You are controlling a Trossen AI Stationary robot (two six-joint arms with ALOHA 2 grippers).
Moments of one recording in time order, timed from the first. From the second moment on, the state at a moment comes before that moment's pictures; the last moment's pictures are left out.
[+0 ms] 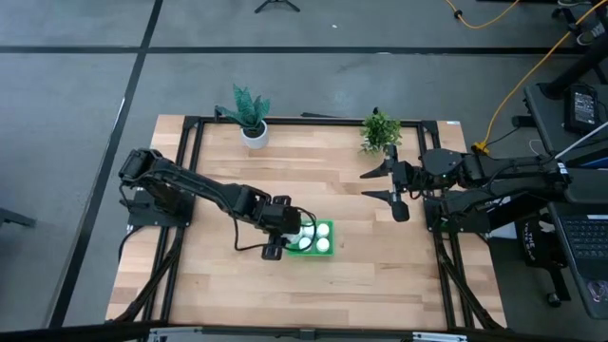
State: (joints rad) left arm -0.25 1.66 1.27 -0.66 -0.02 -0.16; right arm 0.11 0.87 0.89 -0.33 0.09 -0.05
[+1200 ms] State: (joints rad) left arm -0.28 1.75 1.27 -0.60 0.04 -0.17; right arm 0.11 0.87 0.89 -0.34 0.09 -0.05
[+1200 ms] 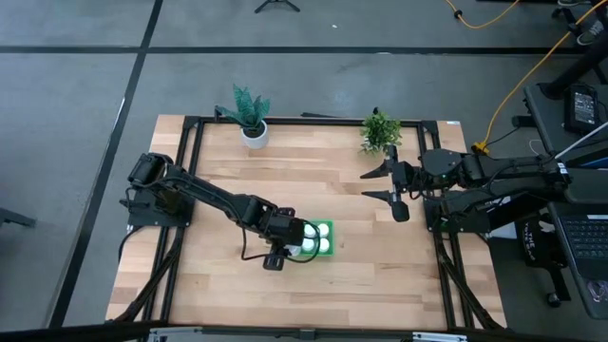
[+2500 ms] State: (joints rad) left arm -0.22 1.86 1.27 -0.57 0.17 -0.17; right arm 0.11 0.87 0.89 -0.37 0.09 -0.03
